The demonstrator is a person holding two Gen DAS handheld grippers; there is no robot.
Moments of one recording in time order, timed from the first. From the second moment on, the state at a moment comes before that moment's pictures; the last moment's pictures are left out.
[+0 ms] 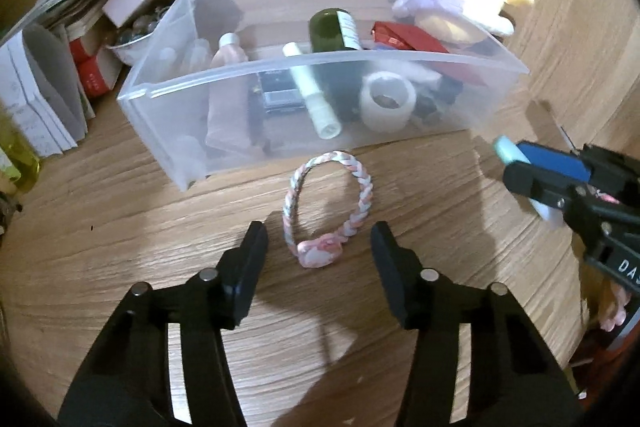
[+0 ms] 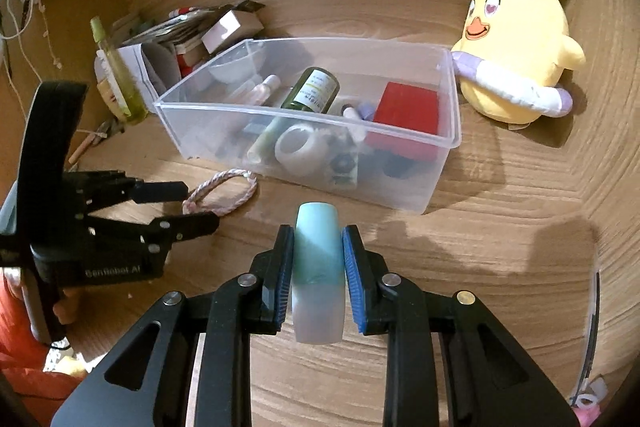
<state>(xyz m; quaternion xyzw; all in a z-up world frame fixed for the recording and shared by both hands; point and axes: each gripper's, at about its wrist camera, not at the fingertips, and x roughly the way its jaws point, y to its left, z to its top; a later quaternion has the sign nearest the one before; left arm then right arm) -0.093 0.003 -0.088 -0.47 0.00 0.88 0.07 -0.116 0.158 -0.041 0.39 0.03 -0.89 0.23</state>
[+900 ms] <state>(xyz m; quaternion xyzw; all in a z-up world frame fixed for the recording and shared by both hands) -0.067 -0.005 -0.034 -0.38 -0.01 0.92 0.07 -0.118 0.150 -0.008 0.35 0.01 -0.91 0.24</state>
